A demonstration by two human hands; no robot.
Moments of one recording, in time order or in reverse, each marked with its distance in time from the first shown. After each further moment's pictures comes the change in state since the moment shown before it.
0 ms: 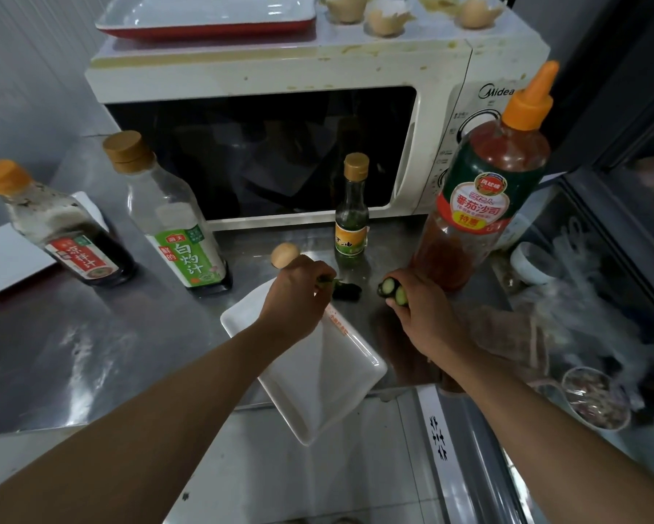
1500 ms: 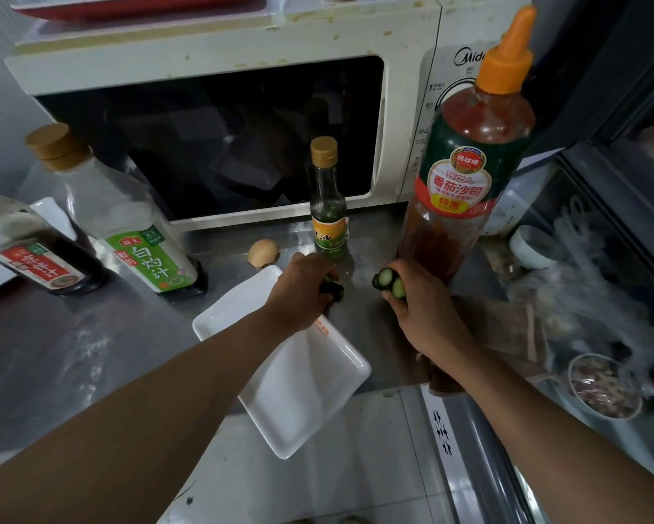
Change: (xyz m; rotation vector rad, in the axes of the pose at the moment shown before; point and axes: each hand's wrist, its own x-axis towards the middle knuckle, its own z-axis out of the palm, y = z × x) left_hand 0.030 0.000 0.037 0.138 -0.231 -0.001; right_hand -0.002 0.019 -0.002 0.123 0.057 0.031
